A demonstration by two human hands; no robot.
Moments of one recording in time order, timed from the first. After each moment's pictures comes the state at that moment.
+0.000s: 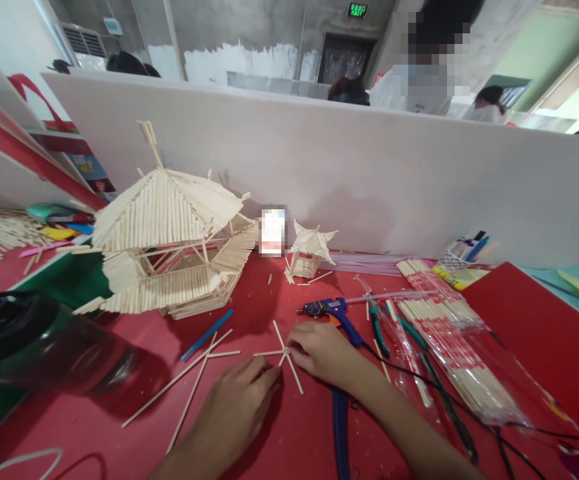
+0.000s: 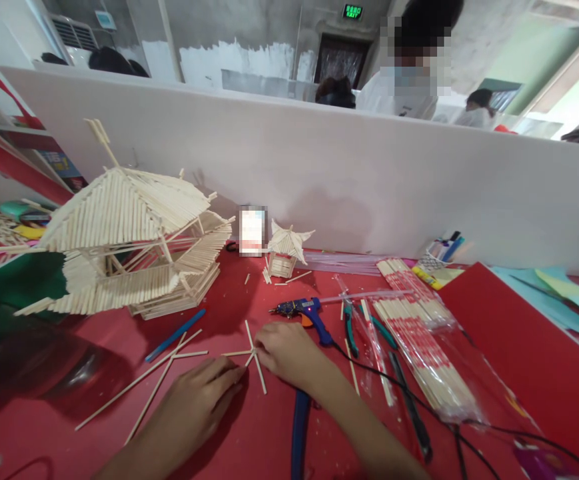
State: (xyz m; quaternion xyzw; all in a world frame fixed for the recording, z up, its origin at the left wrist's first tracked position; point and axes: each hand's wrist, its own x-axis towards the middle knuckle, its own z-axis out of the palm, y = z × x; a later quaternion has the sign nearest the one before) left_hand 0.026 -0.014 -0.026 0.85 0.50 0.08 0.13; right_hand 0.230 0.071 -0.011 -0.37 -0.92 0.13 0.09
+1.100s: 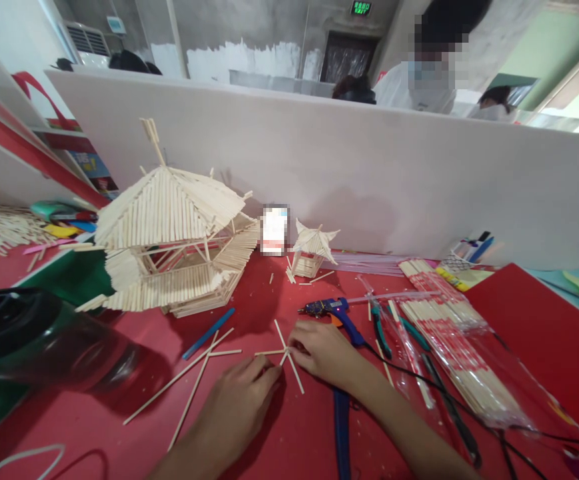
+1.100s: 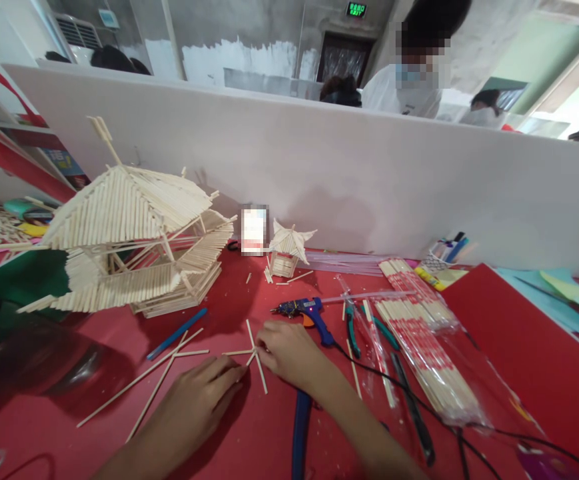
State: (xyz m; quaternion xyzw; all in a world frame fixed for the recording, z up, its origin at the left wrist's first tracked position) left_hand 0.027 -0.012 -0.024 0.85 0.50 0.06 0.14; right_hand 0.229 0.068 -0.011 -0.39 -0.90 0.14 0.09
